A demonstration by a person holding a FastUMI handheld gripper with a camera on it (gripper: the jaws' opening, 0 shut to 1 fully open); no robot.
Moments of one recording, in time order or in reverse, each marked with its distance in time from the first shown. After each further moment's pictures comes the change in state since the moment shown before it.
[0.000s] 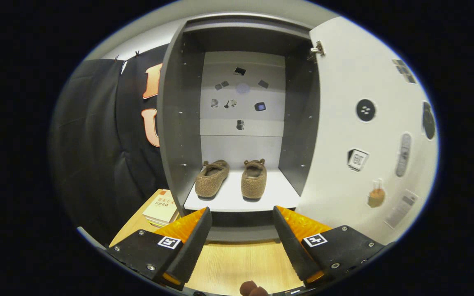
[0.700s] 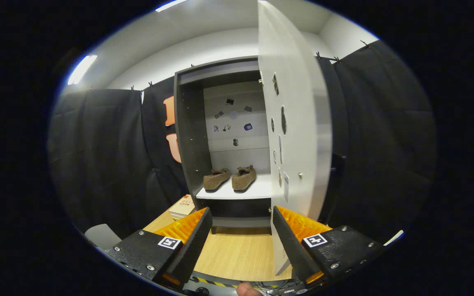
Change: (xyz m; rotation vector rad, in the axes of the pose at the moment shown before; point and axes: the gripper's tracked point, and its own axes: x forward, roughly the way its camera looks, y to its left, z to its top) arm -0.167 -0.138 -0.012 0.125 -0.107 0.236
